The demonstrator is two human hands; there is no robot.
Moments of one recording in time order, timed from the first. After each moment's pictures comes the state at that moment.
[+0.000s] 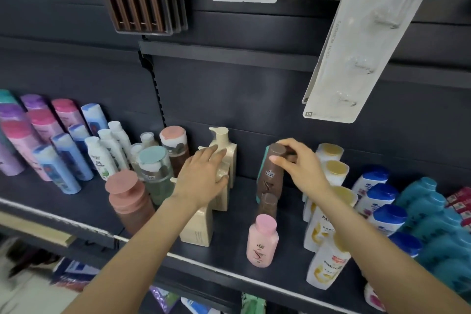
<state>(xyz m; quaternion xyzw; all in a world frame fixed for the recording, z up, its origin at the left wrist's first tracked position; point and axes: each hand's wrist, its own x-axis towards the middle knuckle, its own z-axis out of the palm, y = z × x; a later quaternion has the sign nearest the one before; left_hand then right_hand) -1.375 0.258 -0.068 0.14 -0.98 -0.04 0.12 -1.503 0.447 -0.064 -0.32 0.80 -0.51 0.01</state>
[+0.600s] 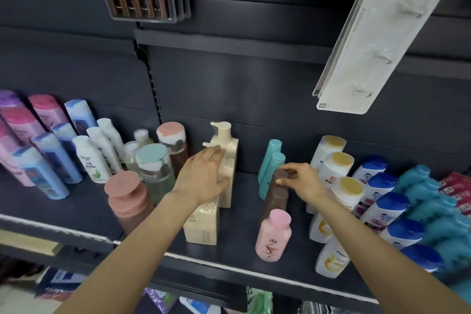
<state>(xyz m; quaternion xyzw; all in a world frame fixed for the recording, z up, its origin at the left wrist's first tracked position) -1.374 0.227 -0.078 0.08 -0.99 -0.07 0.06 -1.501 0.439 -0.116 -0.22 0.90 -0.37 0.09</state>
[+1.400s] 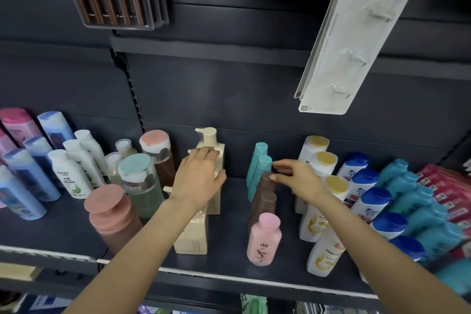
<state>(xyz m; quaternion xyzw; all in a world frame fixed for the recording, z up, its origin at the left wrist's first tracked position) -1.388 0.242 -0.072 0.09 -0.98 -0.08 0.15 -1.496 0.453 -0.090 -0.22 0.89 -0.39 0.10</state>
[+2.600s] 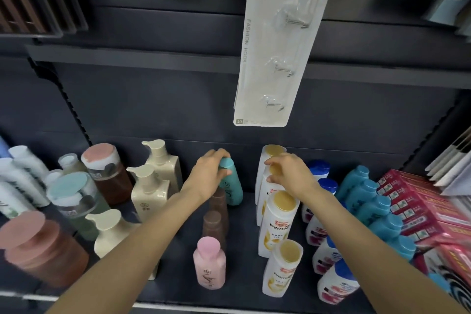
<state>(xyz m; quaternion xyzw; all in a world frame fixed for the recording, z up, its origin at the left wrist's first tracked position) -1.500 0.329 -0.087 0.04 -0.94 -0.32 0.13 -1.565 0.529 -0.067 -0.25 0.95 -0.19 0.03</state>
